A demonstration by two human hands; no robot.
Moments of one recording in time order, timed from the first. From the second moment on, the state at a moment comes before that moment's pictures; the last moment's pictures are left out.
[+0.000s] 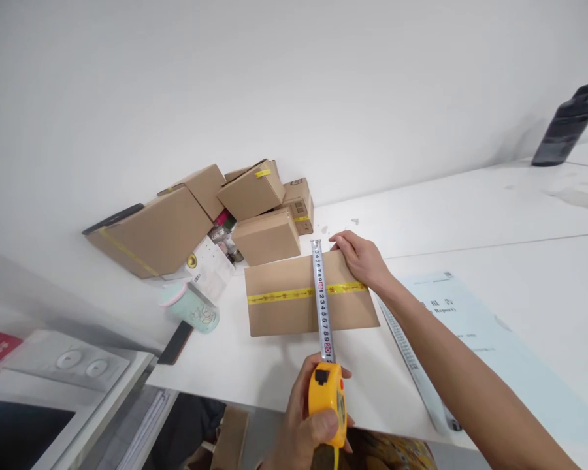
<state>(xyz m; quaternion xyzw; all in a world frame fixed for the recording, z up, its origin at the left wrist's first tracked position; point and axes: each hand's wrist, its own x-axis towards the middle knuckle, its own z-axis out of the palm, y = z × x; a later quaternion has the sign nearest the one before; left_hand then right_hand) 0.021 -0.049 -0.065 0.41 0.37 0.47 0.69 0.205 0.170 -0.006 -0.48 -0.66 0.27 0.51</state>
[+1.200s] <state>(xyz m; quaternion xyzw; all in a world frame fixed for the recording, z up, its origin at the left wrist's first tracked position) 0.050 -0.051 -0.115 0.39 0.42 0.43 0.69 0.207 0.193 -0.013 -0.39 -0.81 -0.08 0.43</state>
